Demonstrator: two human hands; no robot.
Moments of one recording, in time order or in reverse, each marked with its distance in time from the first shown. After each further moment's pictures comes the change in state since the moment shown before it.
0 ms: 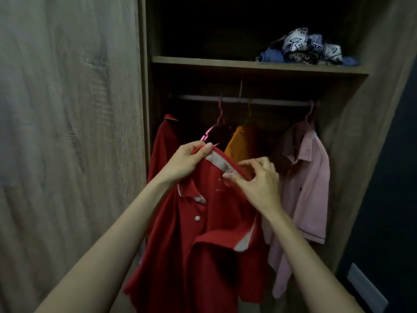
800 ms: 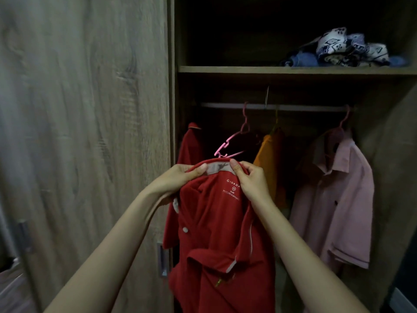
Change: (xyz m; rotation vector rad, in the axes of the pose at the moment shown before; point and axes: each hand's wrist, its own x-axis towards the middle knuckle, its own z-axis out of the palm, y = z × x) left_hand -0.020 -0.025 -0.066 -0.176 -0.036 -0.407; right_hand 0.038 -0.044 0.073 0.754 -0.210 0.203
